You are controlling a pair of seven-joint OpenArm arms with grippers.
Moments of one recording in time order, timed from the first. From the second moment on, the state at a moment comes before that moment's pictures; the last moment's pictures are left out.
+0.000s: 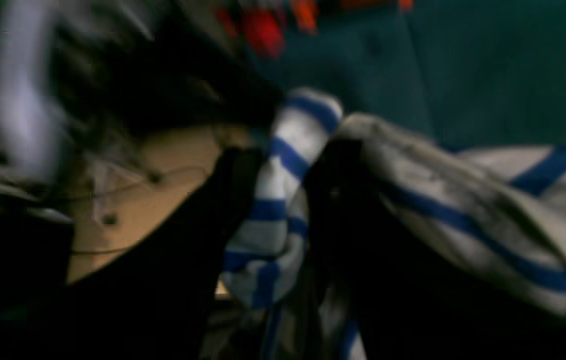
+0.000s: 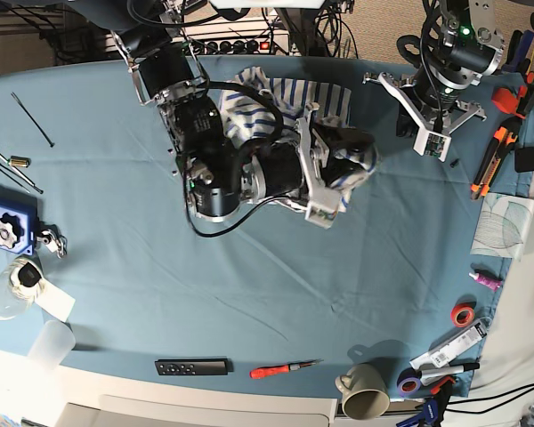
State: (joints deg) left arm 30.2 -8.5 -6.5 132.2 -16.2 -11.0 59.8; right arm 13.6 4.4 -24.1 93.8 60.1 39.8 -78.9
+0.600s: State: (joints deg) left arm 31.2 -8.5 -6.5 132.2 -16.2 -11.0 59.4; right arm 13.6 7.8 -23.9 93.8 53.7 39.8 -78.4
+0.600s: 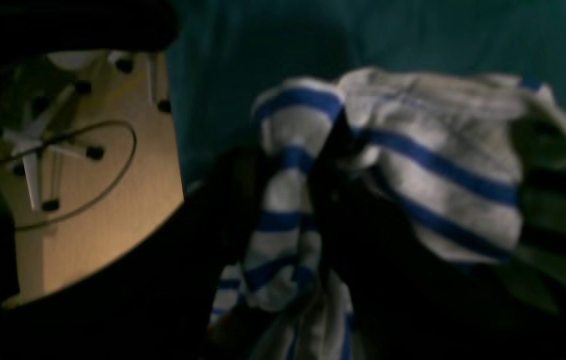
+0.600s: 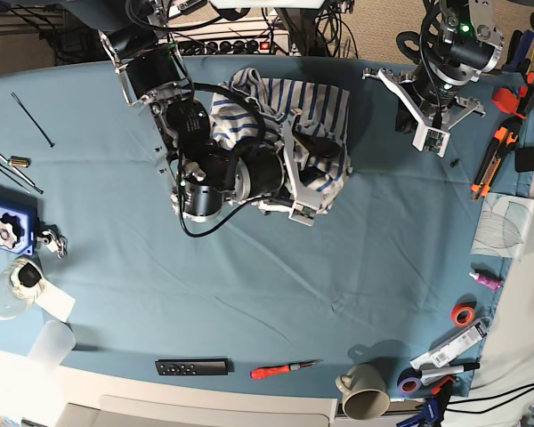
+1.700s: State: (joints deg) left arm 32.5 -8.5 -6.5 132.2 -13.8 -11.0 59.0; right arm 13.3 8.3 -4.9 104.3 54.9 38.8 -78.7
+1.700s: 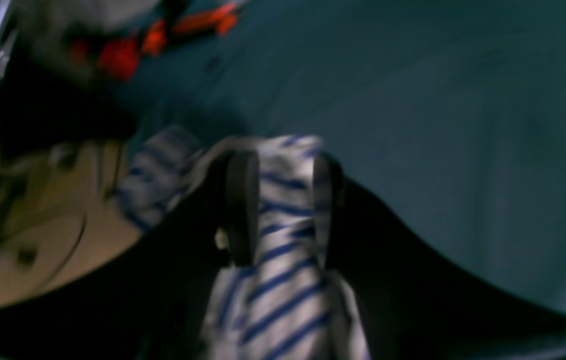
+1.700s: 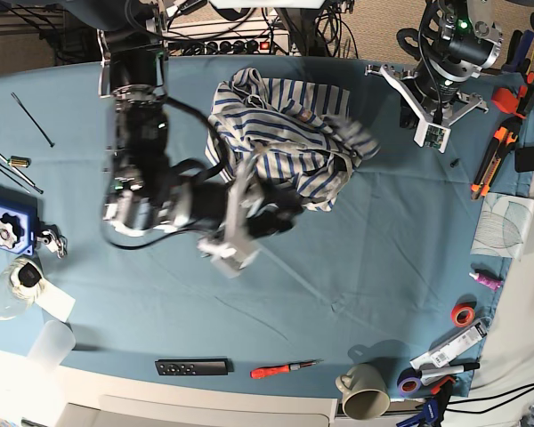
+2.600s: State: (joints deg) left arm 21.2 -8.5 -6.5 132.2 -33.8 -30.4 55.1; right arm -0.7 20.7 18.1 104.4 33.5 31.2 -78.3
